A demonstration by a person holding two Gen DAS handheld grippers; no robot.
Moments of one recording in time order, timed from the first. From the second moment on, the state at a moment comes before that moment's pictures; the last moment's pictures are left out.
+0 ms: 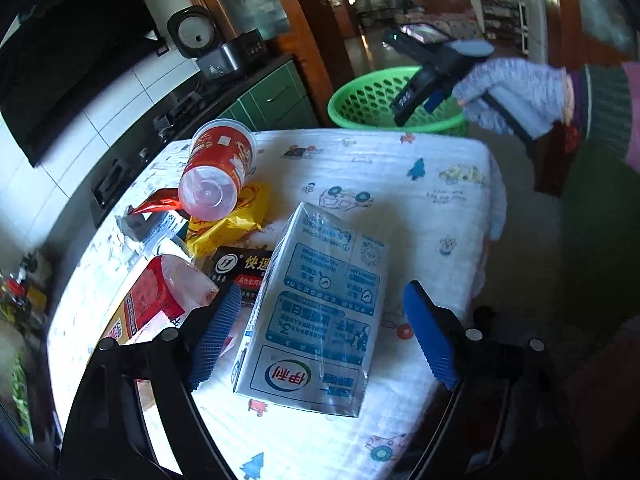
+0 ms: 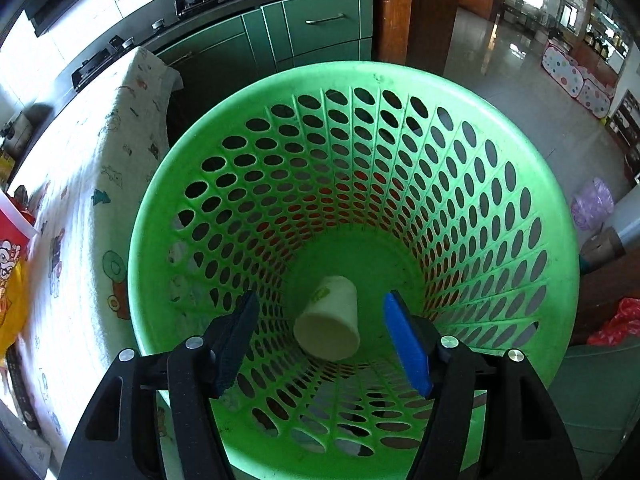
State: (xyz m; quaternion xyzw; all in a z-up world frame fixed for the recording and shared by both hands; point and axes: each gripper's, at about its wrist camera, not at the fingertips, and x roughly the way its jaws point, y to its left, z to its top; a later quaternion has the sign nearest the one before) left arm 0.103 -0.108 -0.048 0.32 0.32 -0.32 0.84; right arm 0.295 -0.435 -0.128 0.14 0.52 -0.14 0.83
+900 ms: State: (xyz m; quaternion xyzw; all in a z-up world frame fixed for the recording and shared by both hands) left arm 0.121 -0.142 -0.005 0.19 0.33 -0.34 0.86; right arm 0.217 -0.416 -0.039 0.09 0.44 -0.12 0.88
